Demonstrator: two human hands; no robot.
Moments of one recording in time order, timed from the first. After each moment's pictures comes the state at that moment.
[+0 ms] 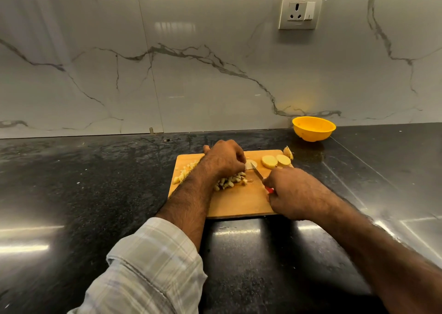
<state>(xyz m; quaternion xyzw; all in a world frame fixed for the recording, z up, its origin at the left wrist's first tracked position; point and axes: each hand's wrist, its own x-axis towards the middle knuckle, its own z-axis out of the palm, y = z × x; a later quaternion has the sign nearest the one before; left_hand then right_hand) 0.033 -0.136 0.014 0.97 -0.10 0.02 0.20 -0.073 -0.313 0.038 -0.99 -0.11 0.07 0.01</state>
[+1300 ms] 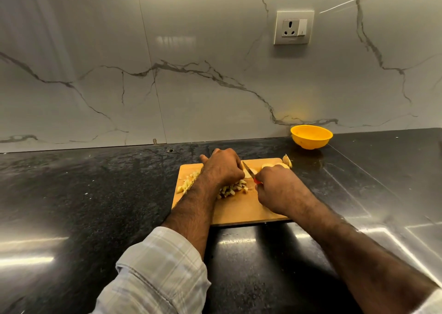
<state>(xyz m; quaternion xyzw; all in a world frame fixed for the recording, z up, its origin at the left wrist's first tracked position) 0.032 -0.140 0.015 0.98 -0.05 0.03 0.19 -0.060 -0.291 0.036 -0.99 -0.07 -0.02 0.08</state>
